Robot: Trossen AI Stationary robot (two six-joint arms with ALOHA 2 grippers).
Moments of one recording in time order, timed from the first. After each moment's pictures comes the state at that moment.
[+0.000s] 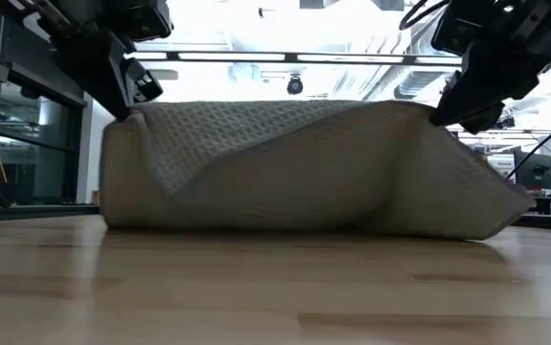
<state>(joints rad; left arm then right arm) -0.19 1.20 0.82 -0.51 0.12 -0.17 0.35 1.09 0.50 -0.06 0.21 0.56</state>
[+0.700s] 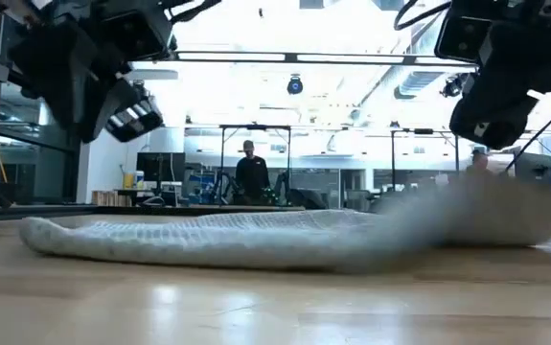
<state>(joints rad) -0.19 1.37 0.81 -0.42 0.41 -0.12 0.41 1.19 0.50 0.08 0.05 0.77</state>
